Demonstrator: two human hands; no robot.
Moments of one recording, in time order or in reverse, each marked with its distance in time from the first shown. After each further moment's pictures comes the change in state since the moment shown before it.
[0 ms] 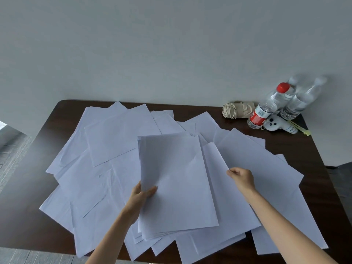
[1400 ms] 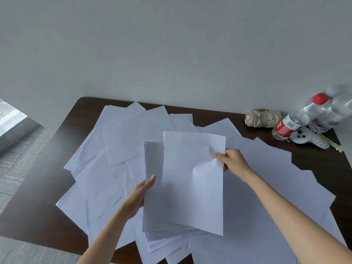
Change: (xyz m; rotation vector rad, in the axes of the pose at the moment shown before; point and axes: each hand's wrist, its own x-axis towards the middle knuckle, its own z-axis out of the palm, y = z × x) left_hand 0.022 0.029 -0.053 0.116 -0.078 -0.138; right_hand 0.020 -0.114 0.052 0.007 -0.356 -0.269
